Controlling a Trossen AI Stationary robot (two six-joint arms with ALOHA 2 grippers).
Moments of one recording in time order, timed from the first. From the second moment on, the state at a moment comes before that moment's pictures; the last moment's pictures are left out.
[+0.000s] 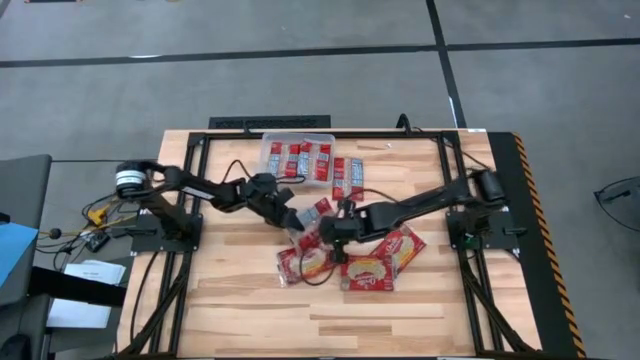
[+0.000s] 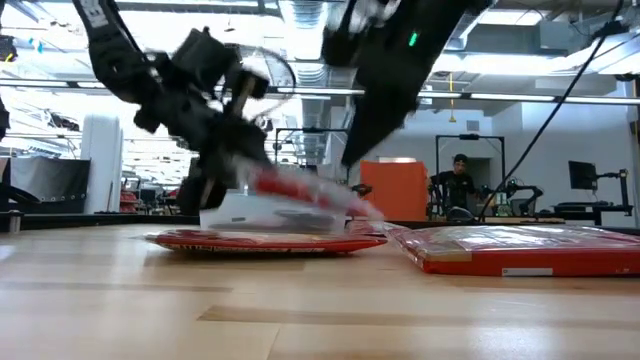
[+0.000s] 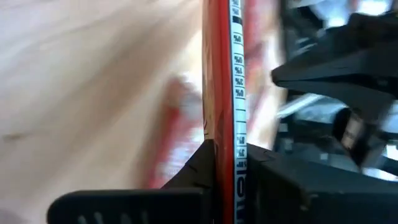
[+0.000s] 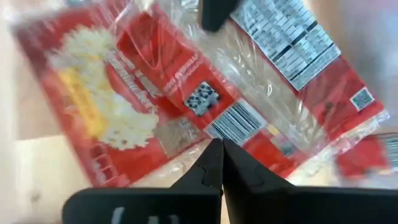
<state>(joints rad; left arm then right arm) 0.23 1.56 0.53 0.58 0.50 -1.14 0.17 1.82 1.30 -0.51 0.29 0.24</state>
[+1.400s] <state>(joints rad) 0.49 1.72 0.86 0.42 0.03 -1.14 0.23 1.54 1.30 -0.83 0.60 0.42</state>
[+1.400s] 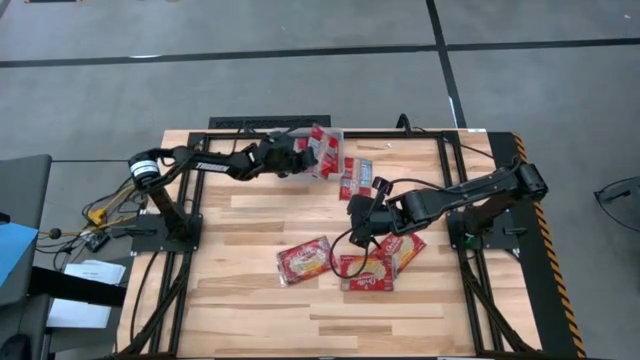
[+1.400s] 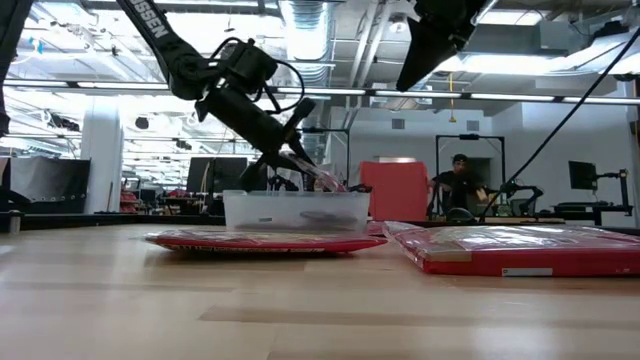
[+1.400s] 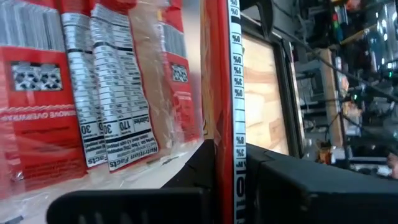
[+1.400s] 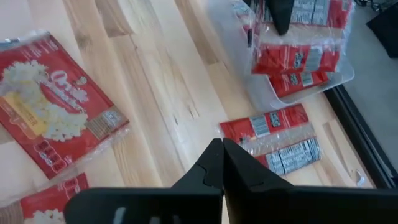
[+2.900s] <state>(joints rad) 0.46 1.79 1.00 0.26 -0.12 -1.12 0.25 1.54 1.30 -0.91 0.61 0.50</state>
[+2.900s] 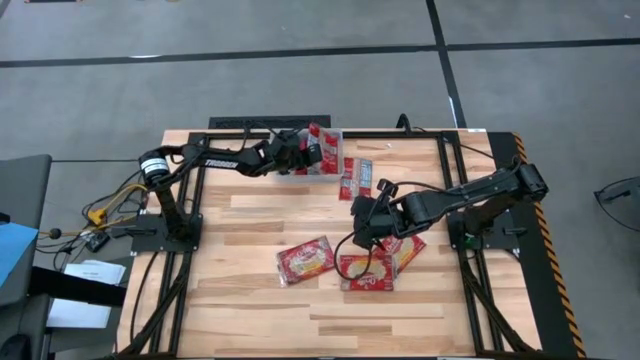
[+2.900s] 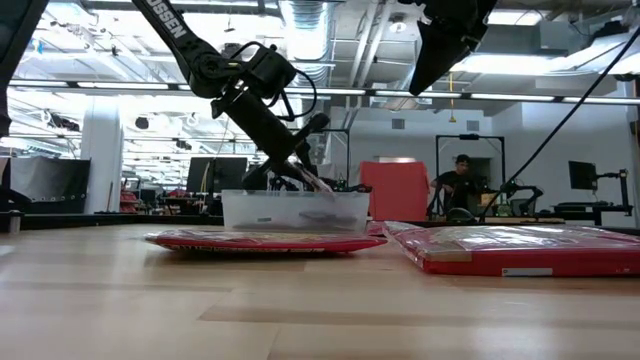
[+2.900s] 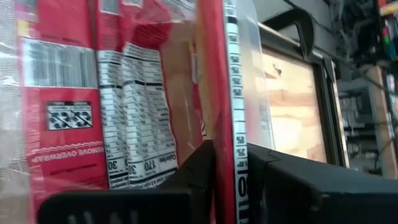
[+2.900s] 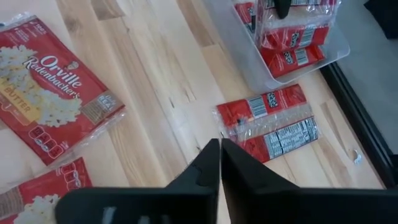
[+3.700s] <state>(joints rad) 0.54 1.79 1.14 0.02 0.15 -0.91 0.23 1.54 1.30 -0.89 0.61 0.50</state>
